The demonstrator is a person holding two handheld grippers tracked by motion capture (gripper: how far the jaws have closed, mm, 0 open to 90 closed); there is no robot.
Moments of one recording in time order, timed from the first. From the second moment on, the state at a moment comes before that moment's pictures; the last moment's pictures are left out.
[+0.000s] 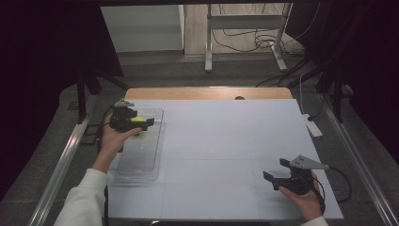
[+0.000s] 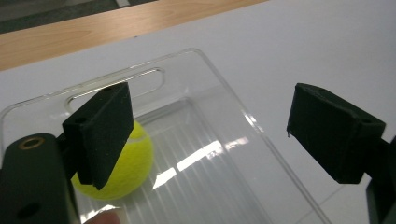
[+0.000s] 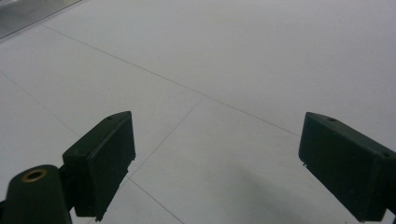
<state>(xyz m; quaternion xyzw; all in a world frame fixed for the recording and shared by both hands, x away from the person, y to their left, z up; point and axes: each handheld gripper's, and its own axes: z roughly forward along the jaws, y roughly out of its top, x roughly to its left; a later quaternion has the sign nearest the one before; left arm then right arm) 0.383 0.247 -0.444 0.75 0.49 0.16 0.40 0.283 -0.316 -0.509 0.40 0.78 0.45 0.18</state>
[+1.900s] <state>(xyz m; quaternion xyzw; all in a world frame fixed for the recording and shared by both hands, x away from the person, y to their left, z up) 0.261 0.216 -0.486 0.77 0.41 0.12 0.47 0.275 -0.318 -0.505 0.40 0.78 0.45 0.19</state>
